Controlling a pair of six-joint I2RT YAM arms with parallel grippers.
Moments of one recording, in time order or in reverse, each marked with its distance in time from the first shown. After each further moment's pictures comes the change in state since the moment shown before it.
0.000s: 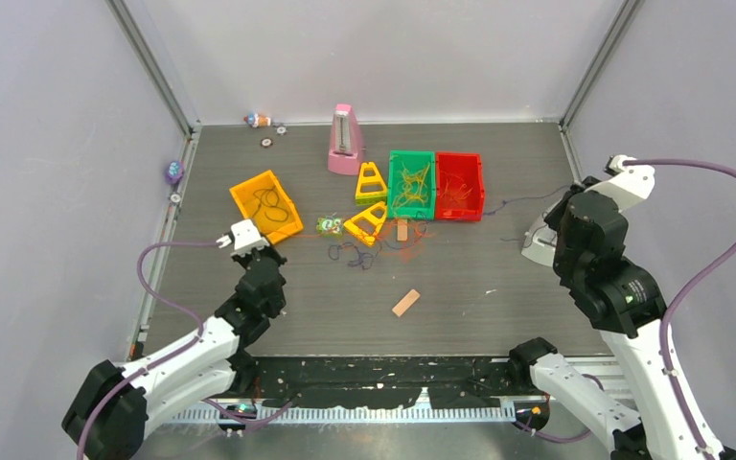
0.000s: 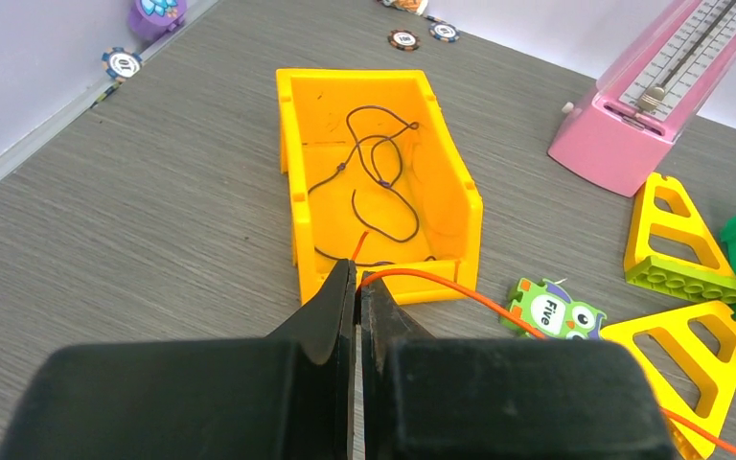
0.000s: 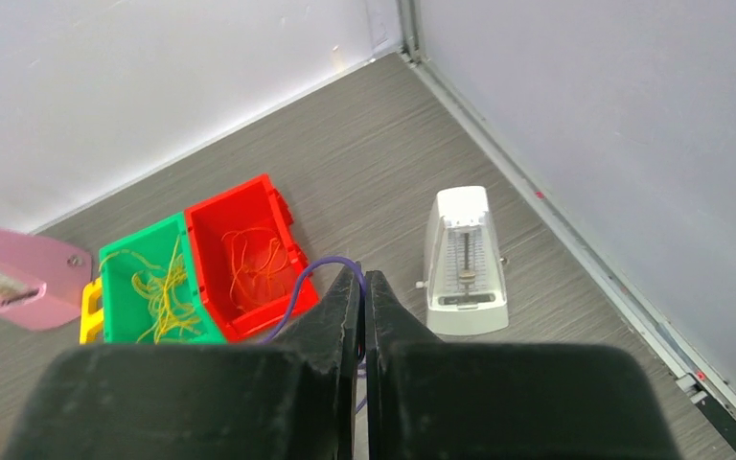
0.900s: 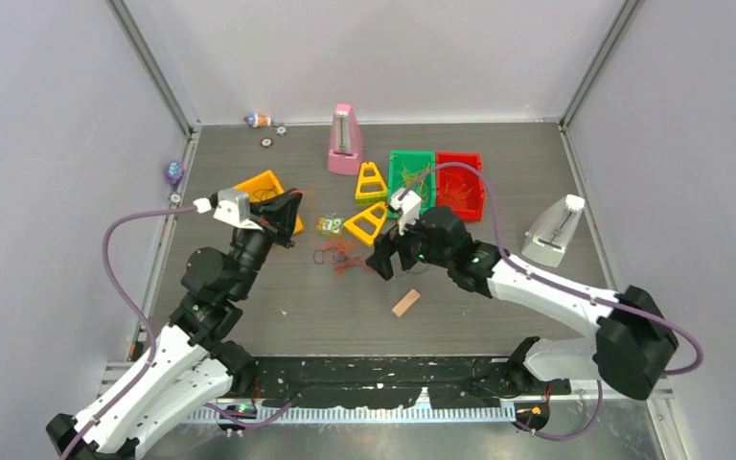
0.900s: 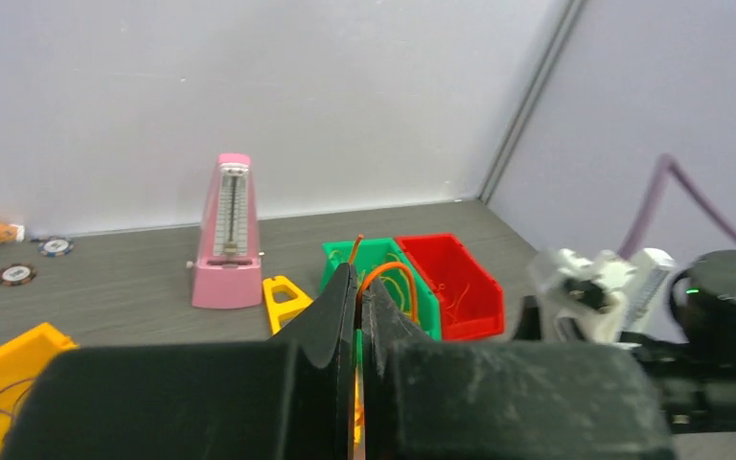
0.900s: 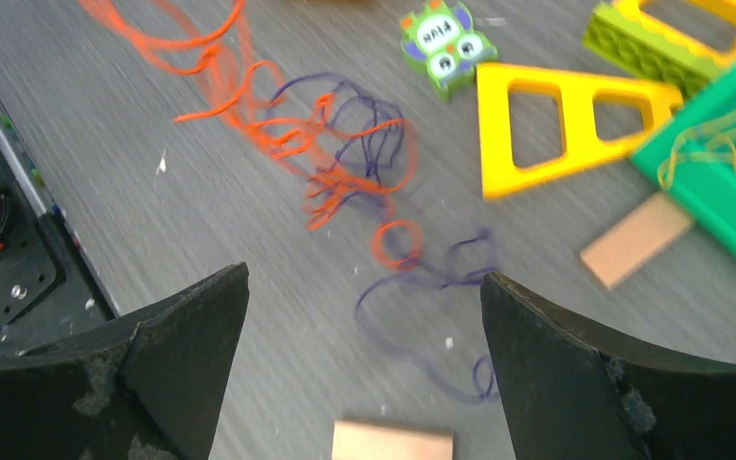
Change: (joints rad) left arm 0.000 -0.214 0.346 -0.154 0.762 0.099; right arm 0.402 0.473 -0.426 0.718 -0.986 -0.250
